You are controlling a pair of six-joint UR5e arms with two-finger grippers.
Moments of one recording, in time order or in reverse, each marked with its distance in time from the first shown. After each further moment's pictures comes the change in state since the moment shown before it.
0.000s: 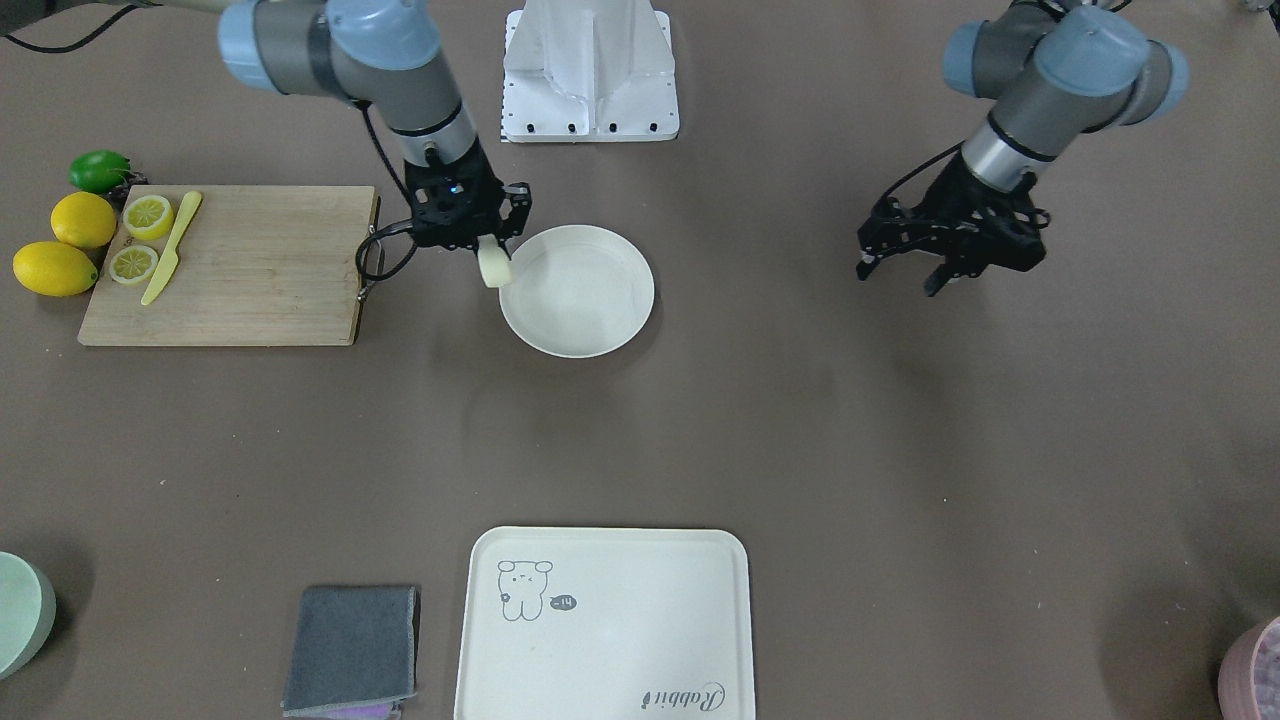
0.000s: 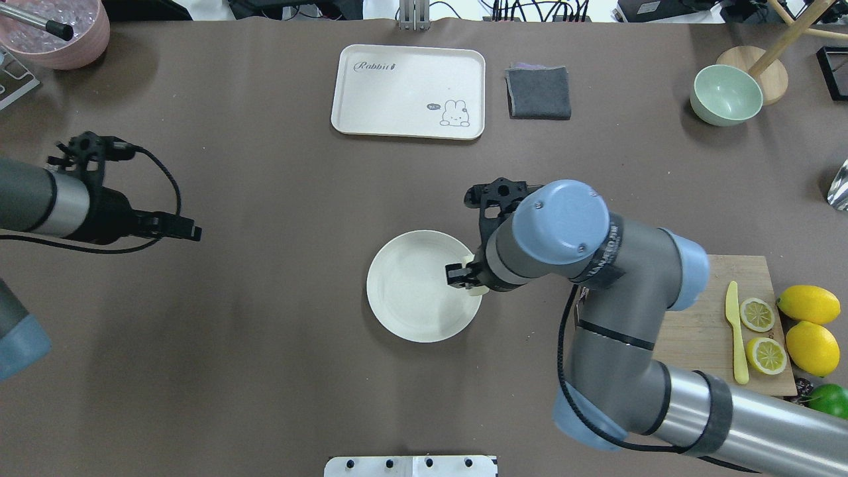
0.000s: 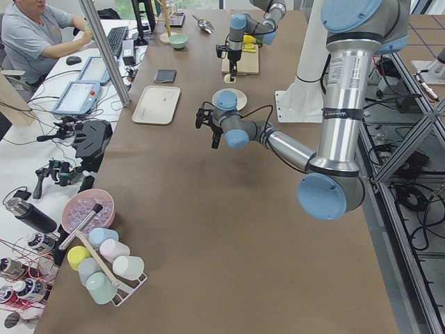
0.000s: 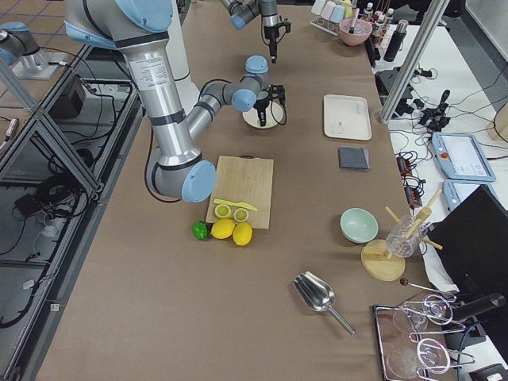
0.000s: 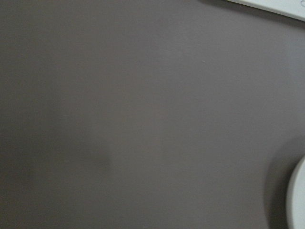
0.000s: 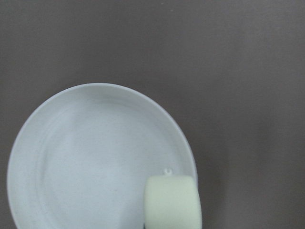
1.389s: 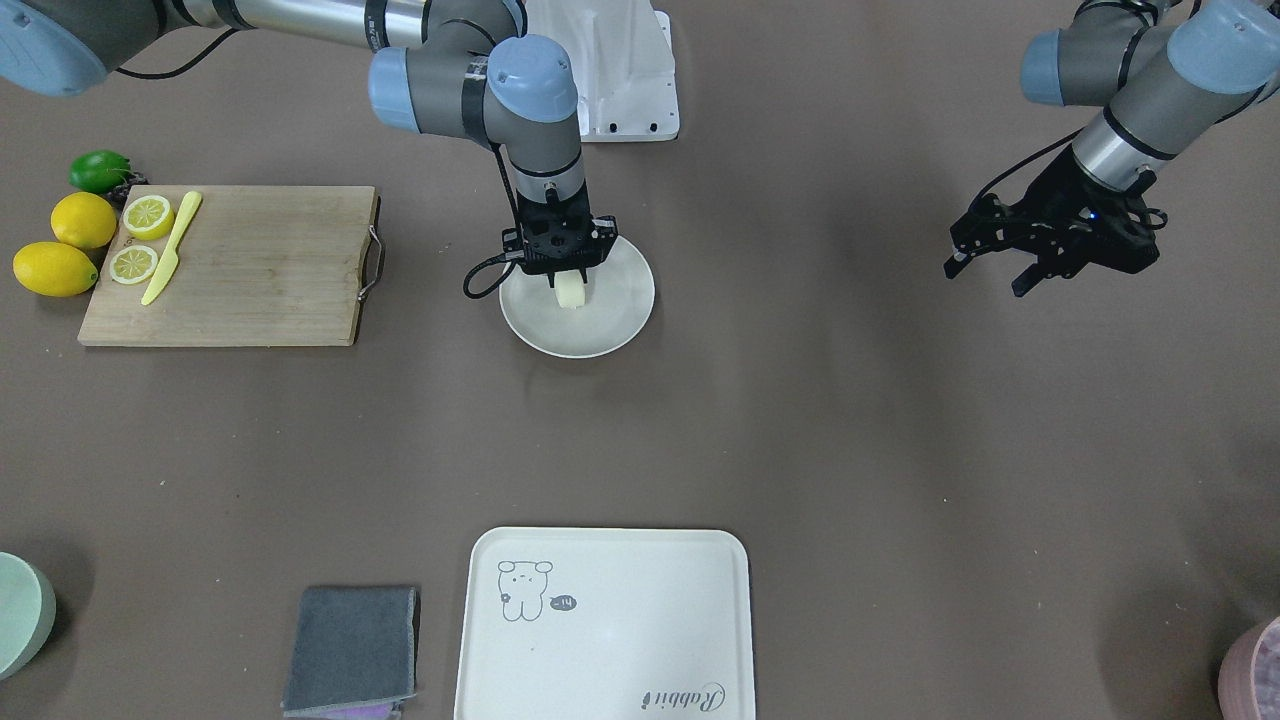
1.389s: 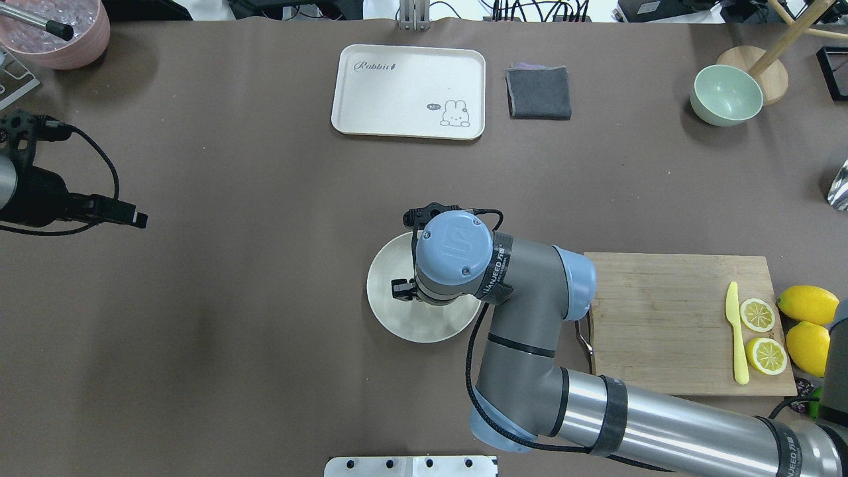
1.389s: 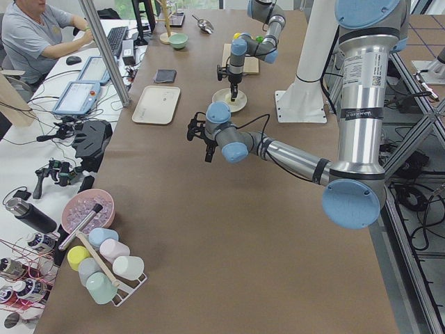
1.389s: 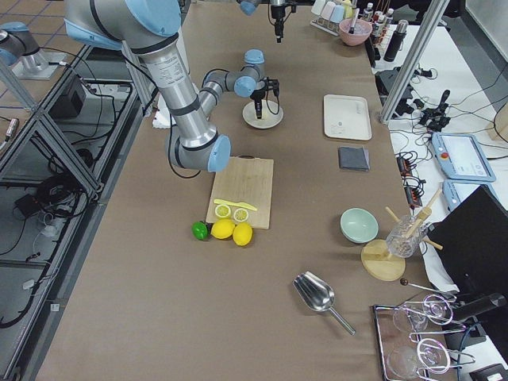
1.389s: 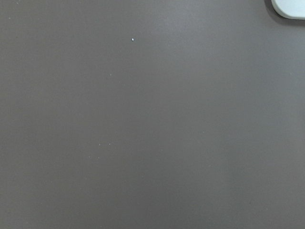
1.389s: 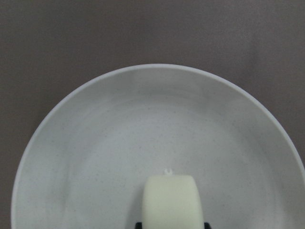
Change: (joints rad) left arm -0.108 0.043 0.018 -0.011 -0.104 0.086; right arm -0.060 0.151 -0.228 -0.001 -0.057 0.044
